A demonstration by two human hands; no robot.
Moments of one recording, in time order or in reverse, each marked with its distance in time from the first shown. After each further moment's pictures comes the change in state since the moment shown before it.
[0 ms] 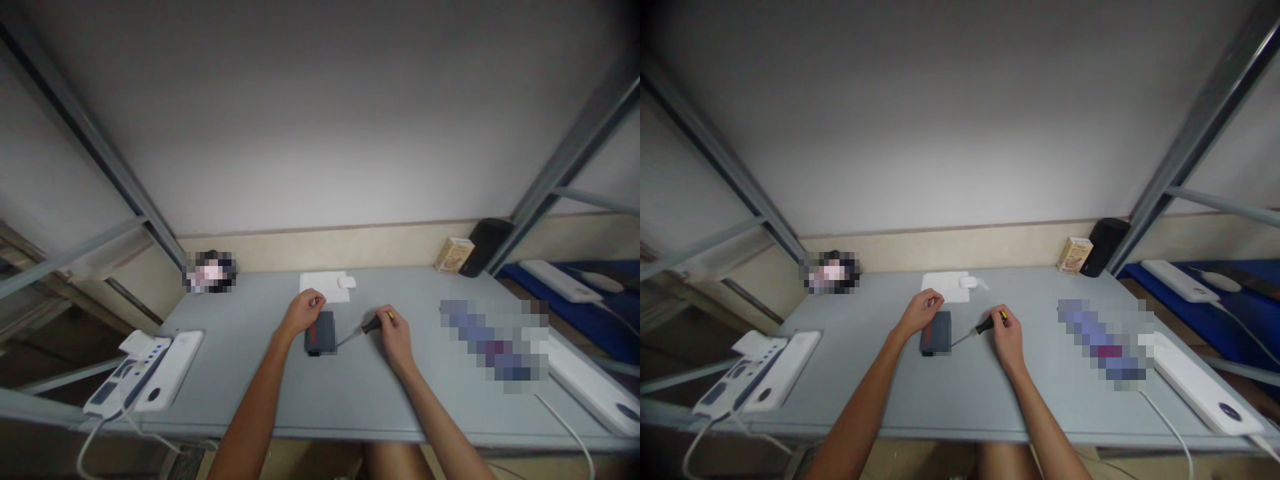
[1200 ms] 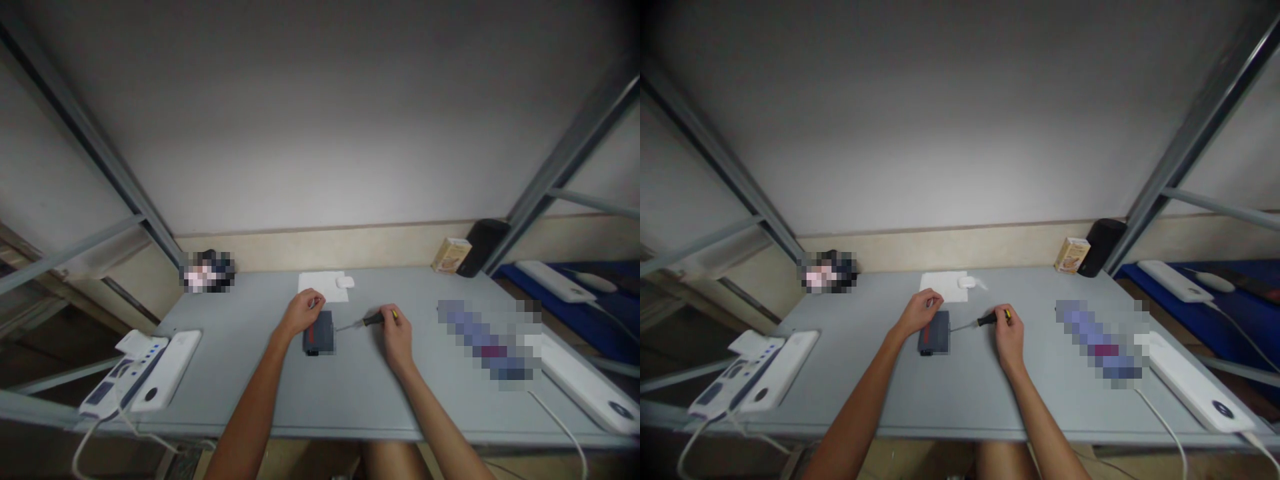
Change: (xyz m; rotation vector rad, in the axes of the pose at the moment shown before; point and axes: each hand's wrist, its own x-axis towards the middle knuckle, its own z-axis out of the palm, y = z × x) left_hand -0.001 0.006 0.000 0.021 -0.029 0.020; right_hand 0.003 0.004 0.000 0.028 0.144 0.021
